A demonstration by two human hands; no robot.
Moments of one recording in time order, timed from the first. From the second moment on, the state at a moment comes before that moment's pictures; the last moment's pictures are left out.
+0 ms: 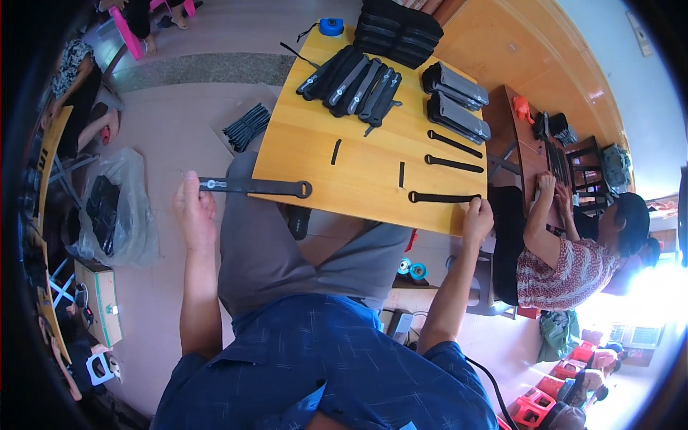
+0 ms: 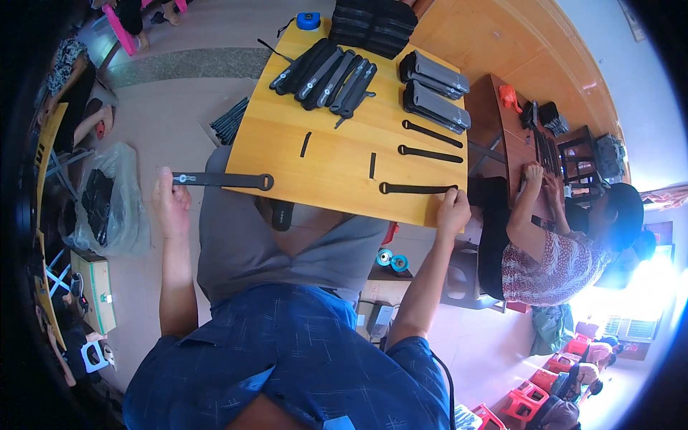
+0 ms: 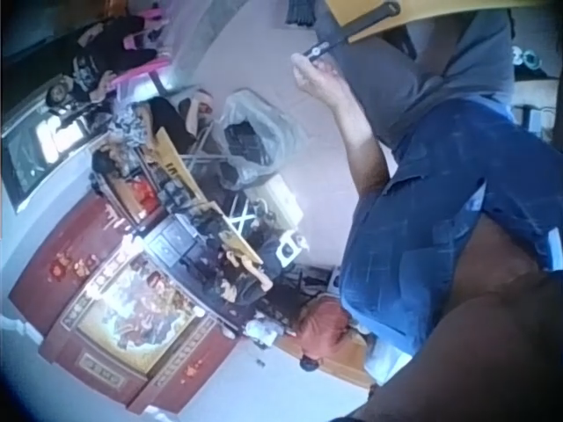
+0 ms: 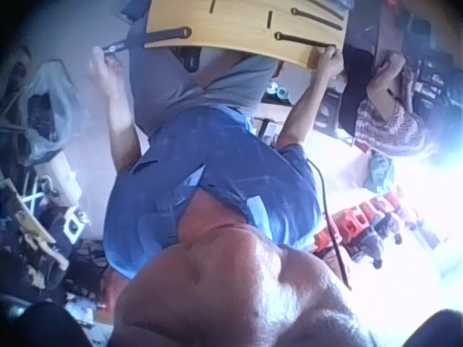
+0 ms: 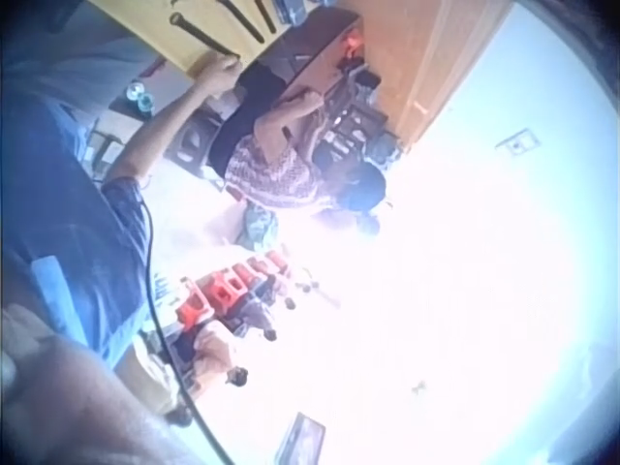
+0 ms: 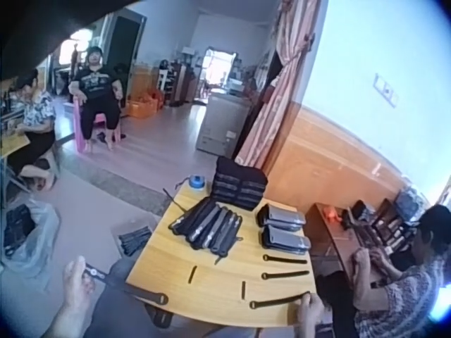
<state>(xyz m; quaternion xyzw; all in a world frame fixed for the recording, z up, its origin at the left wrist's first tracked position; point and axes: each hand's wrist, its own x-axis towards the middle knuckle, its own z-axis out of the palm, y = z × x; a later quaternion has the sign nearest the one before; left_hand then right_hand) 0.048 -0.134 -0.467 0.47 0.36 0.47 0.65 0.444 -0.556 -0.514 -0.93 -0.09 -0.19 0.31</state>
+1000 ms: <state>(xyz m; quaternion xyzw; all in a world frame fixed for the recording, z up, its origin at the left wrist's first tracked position) 0.073 -0.176 -0.480 0.51 0.36 0.35 0.70 0.420 -0.485 -0.502 -0.92 -0.24 -0.18 0.25</state>
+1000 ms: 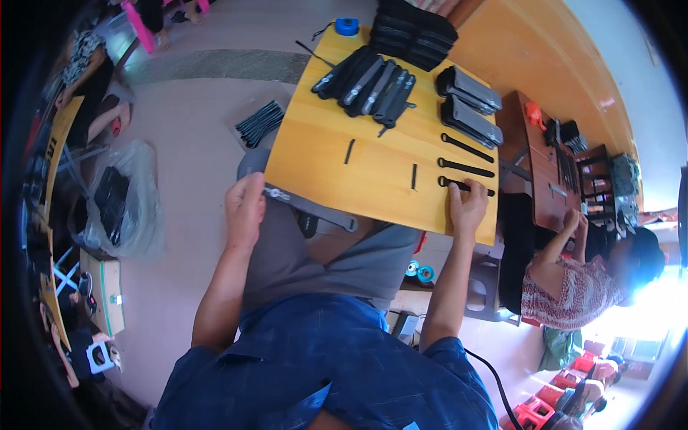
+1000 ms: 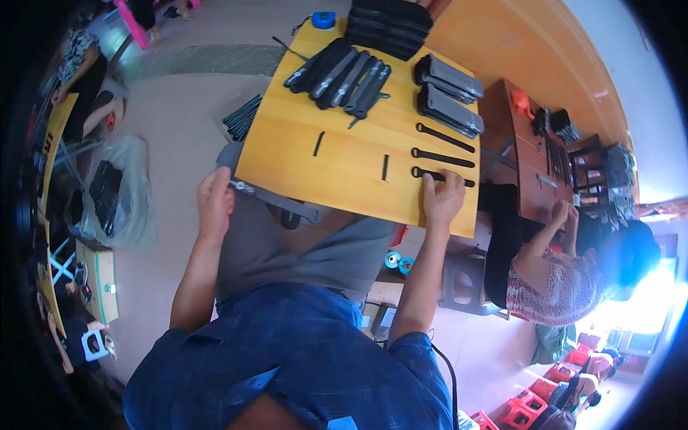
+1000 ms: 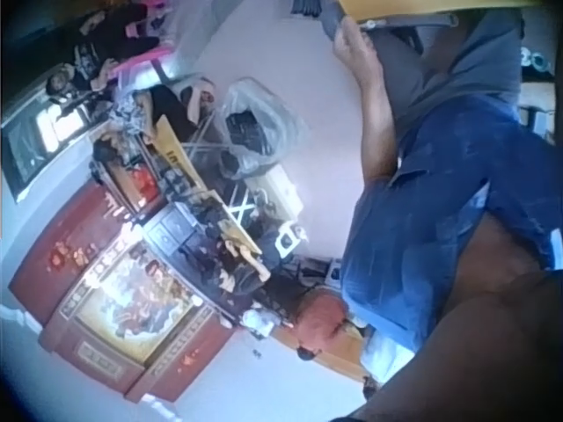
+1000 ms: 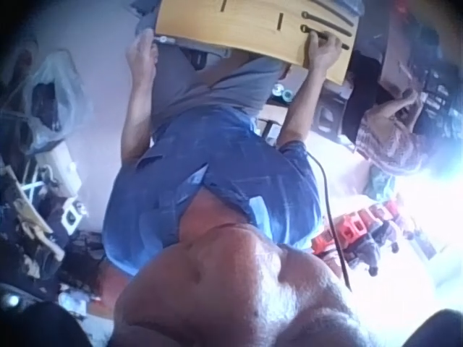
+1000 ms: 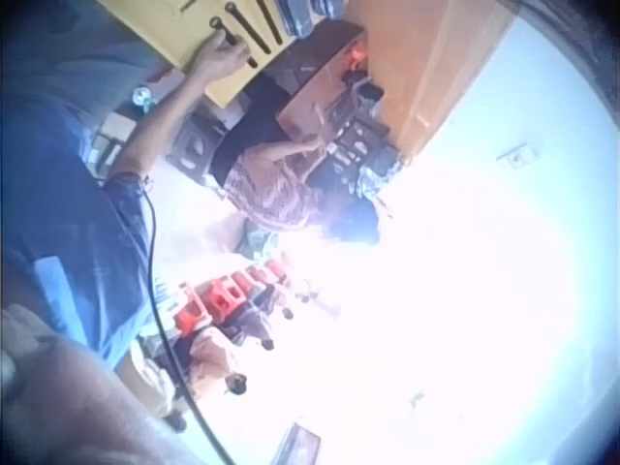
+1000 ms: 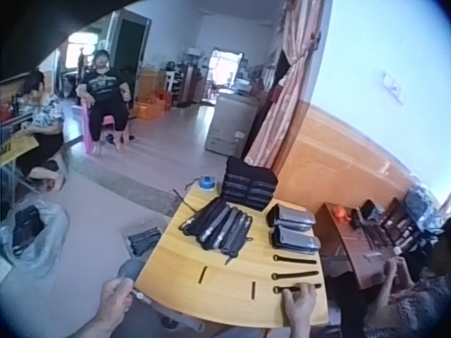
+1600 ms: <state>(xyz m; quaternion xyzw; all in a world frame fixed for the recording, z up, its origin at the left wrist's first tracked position) 0.120 -0.195 -0.502 0.57 0.32 0.29 0.70 0.225 -0.333 -0.469 -0.79 -0.50 0.02 0.37</state>
